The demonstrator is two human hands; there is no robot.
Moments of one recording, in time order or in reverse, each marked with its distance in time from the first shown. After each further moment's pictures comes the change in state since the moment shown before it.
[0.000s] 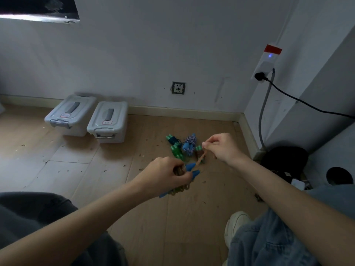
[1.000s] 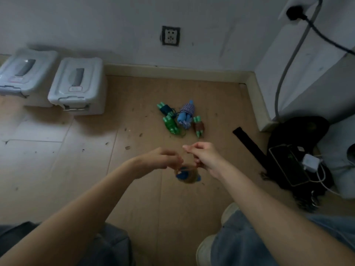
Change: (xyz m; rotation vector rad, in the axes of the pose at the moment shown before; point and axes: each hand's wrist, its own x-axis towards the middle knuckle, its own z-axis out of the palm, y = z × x) left_hand 0.119 -0.102 0.072 -0.579 -0.476 -0.352; right_hand 0.075 0.124 0.096 0.458 -0.228 0.486
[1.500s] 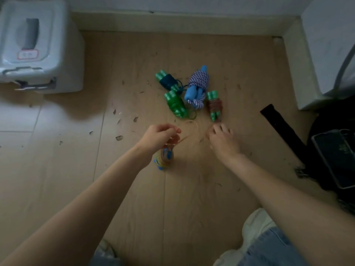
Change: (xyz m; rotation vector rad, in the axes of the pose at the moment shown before) left_hand 0.118 -0.048 -0.035 -0.383 0.401 -0.151; right_hand 0.165 0.092 -0.027 -1.528 0.193 -0.357
